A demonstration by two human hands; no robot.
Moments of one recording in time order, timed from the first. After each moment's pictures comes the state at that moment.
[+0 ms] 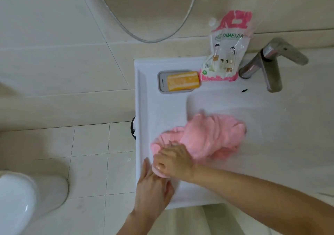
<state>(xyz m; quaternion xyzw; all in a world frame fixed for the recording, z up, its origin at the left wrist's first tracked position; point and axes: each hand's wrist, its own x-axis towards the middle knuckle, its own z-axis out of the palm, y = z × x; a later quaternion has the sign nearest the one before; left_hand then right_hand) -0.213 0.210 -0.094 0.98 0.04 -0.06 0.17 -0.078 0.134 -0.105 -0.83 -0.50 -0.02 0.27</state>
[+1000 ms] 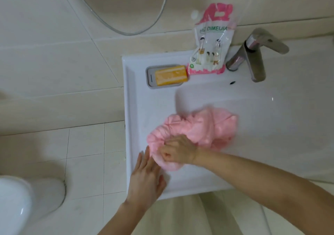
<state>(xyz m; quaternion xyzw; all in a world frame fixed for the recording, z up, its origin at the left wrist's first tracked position) -0.212 0.209 -0.107 0.99 0.00 -0.05 0.16 -0.060 0.092 -0.080 -0.81 -0.55 -0.05 0.20</state>
